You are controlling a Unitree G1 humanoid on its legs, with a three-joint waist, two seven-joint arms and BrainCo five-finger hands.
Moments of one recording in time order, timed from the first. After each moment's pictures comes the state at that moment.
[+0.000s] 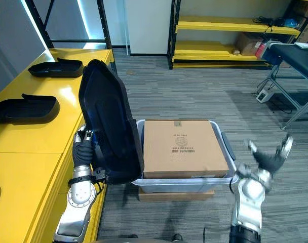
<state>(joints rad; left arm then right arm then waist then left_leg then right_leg) 0.23 0.03 -0.11 -0.33 0.25 -0.09 0.37 0.11 -0.08 -0.54 0.44 0.14 -0.11 -0.37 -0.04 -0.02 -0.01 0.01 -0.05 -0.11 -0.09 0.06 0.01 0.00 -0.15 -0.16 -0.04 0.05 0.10</state>
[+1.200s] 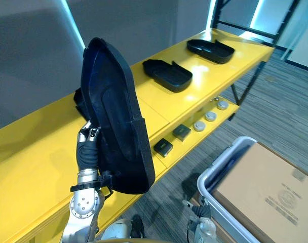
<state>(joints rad) 0.17 -0.03 -0.23 -0.36 0.20 -0.14 0.33 0.09 0.03 -0.18 0.85 0.08 -0.07 -0.19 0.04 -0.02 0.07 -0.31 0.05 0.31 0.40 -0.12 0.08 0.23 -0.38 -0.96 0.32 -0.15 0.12</state>
